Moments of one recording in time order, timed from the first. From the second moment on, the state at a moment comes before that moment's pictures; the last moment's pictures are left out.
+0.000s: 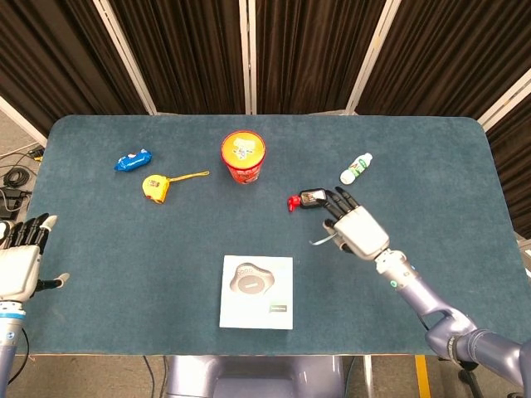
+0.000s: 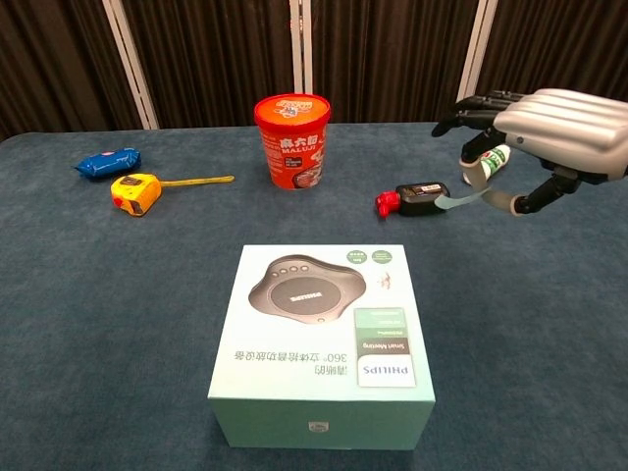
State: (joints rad) left arm -0.20 -1.17 -0.10 -1.63 1.26 1.32 0.17; right arm 0.68 -1.46 0.05 -1.17 -1.70 1.20 0.00
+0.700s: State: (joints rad) left arm -0.20 -1.16 -0.10 -1.63 1.26 1.31 0.16; right arm 0.81 -1.48 0.07 -1.44 -1.81 1.07 -0.45
